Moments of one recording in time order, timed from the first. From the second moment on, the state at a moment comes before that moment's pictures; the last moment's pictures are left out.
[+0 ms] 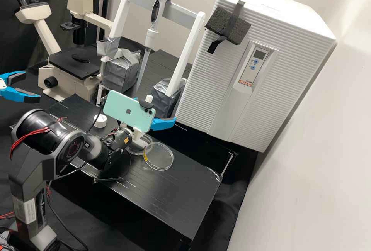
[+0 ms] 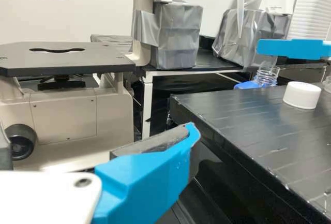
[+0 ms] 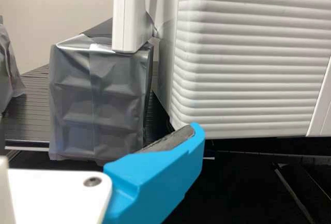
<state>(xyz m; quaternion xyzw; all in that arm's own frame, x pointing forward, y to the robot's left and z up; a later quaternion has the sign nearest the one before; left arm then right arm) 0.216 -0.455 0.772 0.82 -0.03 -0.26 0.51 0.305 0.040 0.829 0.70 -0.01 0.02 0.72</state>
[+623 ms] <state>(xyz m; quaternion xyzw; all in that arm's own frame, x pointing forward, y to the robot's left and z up) 0.213 -0.455 0.769 0.82 -0.02 -0.26 0.51 0.275 0.054 0.835 0.70 0.00 0.05 0.71</state>
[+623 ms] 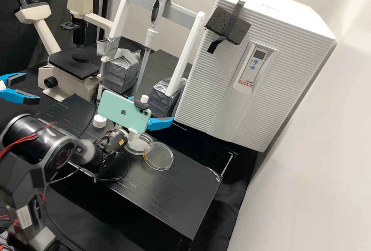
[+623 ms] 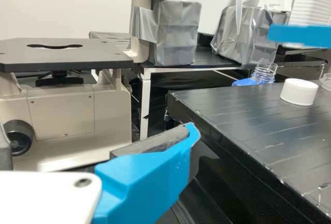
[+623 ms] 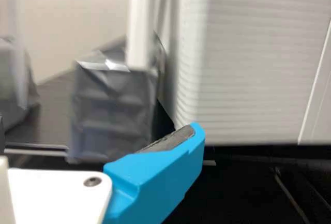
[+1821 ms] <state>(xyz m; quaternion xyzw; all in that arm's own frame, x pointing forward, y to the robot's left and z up) 0.210 -0.454 0.767 0.82 -0.02 -0.26 0.51 0.193 0.073 0.763 0.68 0.16 0.03 0.72</state>
